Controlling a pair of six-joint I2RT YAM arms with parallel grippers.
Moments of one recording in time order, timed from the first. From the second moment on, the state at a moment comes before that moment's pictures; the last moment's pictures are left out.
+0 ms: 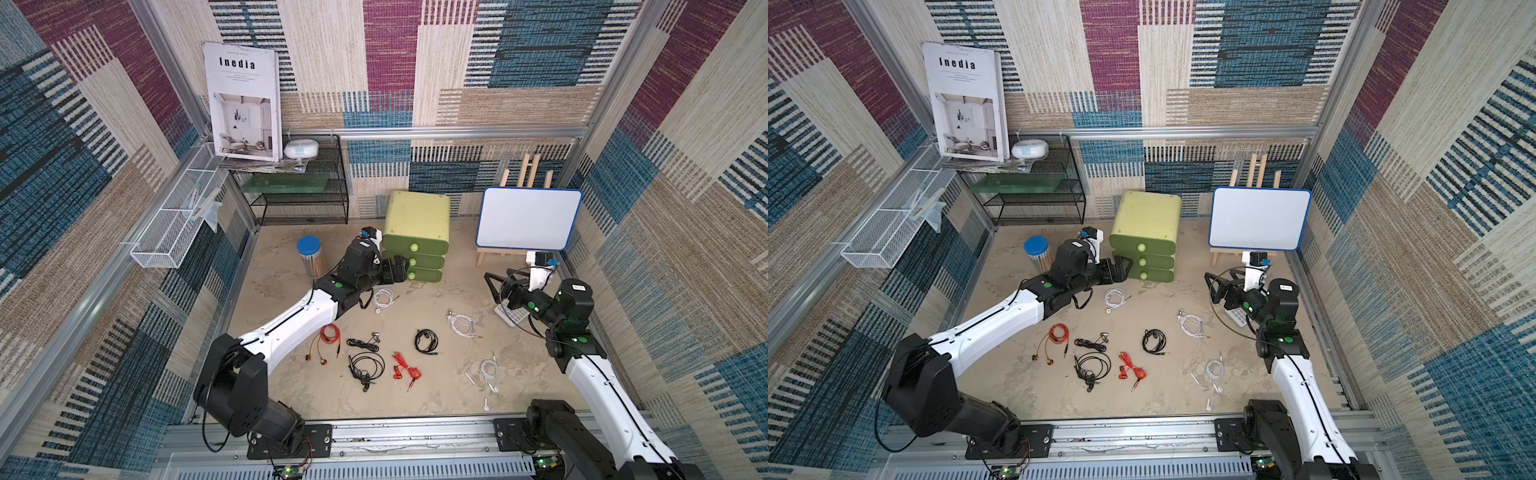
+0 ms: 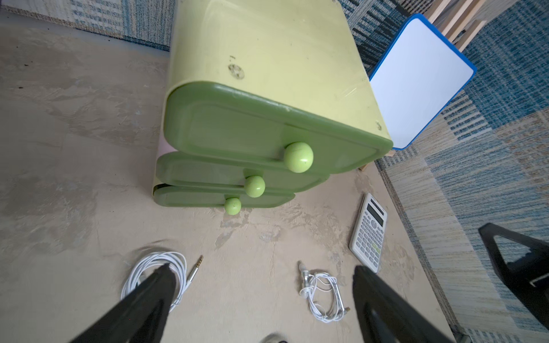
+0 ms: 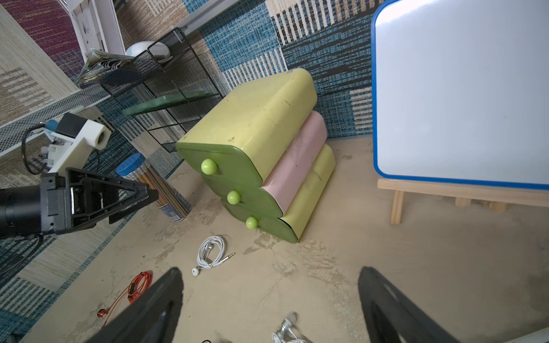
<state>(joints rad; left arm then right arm) -0.56 1.54 1.16 -0.12 0.07 -0.55 -0.02 0.86 0.54 0.14 -0.55 0.29</state>
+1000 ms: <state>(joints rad) -0.61 1.81 1.42 -0.09 0.00 -0.60 -0.02 0.80 0.51 0.14 -0.52 0.29</state>
